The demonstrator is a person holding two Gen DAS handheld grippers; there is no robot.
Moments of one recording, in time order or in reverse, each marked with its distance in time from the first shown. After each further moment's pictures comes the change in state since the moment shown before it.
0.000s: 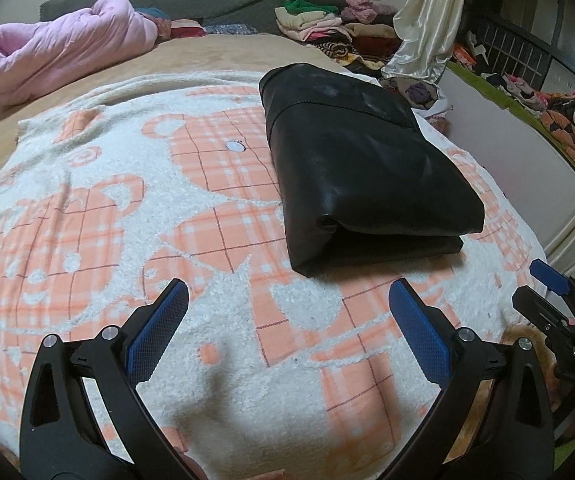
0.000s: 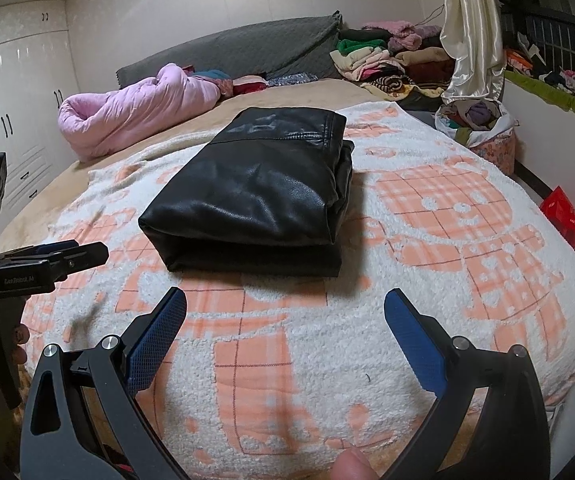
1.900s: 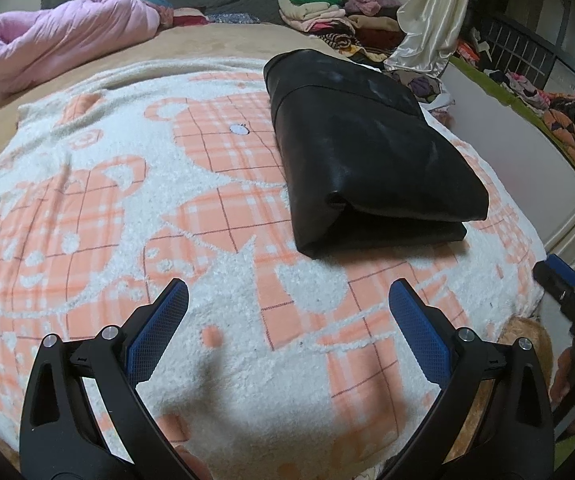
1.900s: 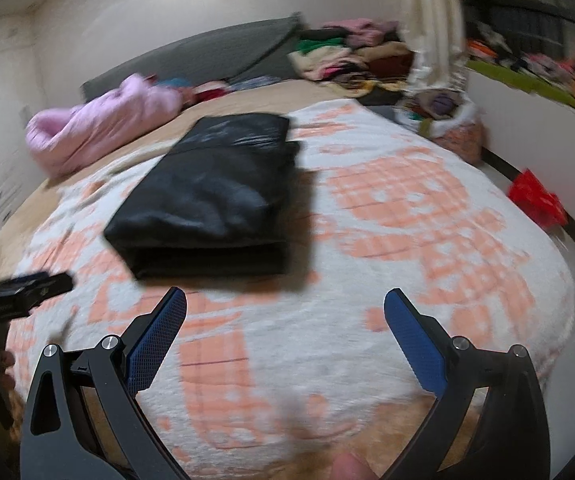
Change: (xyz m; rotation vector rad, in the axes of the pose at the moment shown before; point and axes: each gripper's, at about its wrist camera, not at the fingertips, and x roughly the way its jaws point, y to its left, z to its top) left arm 0.002 0.008 -0.006 -0.029 0.040 -0.012; right arm -0.020 -0.041 -0.004 0.116 -0.022 -0.135
